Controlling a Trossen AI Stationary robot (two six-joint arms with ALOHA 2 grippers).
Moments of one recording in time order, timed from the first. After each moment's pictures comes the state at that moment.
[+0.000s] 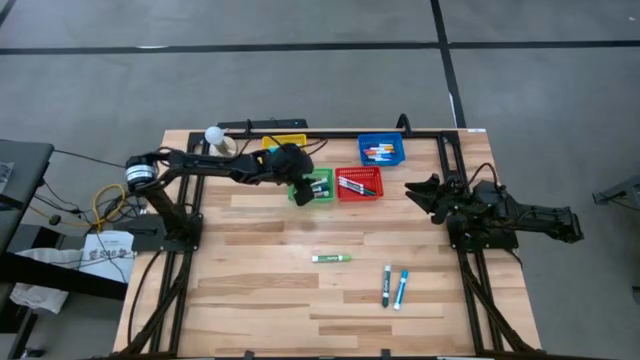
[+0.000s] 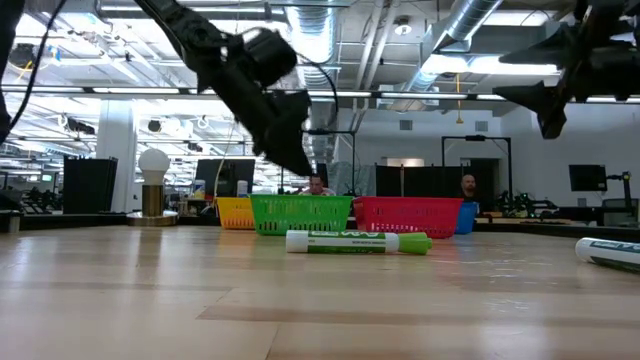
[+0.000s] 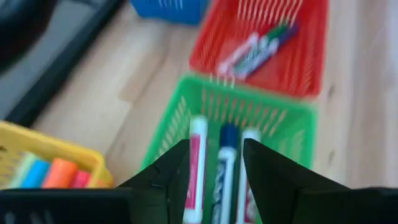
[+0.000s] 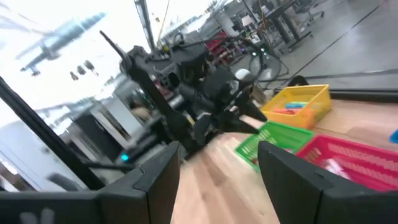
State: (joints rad) left arm 0.31 1.68 0.98 -0.06 -0.06 0.06; right arm -0.10 0.01 0.09 -0.01 0.13 0.57
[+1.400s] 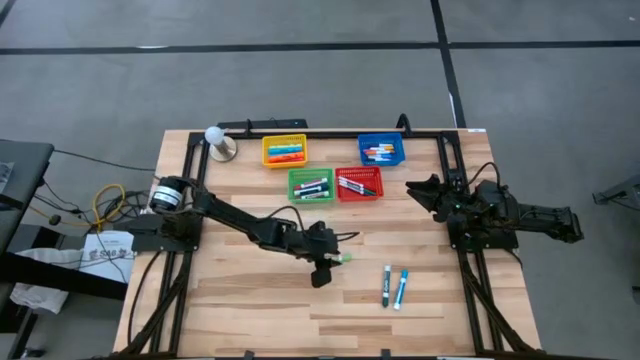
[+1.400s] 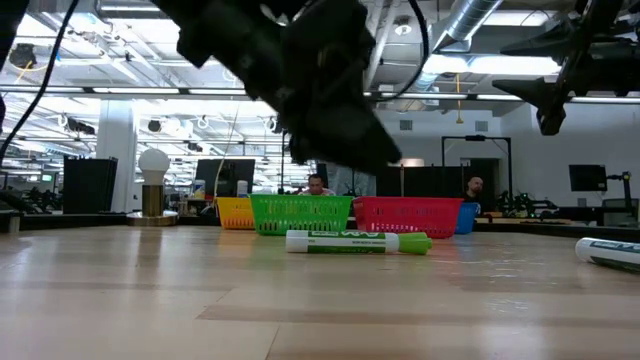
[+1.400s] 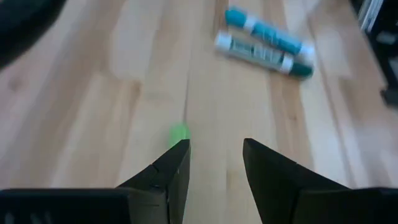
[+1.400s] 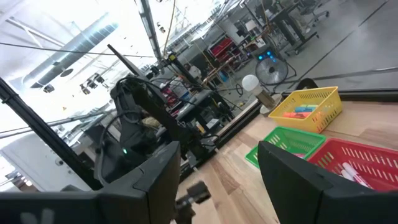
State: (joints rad) left arm -0.25 1.91 1.11 0.13 -0.09 -0.30; right arm -0.10 0.01 0.09 0.04 0.13 0.63
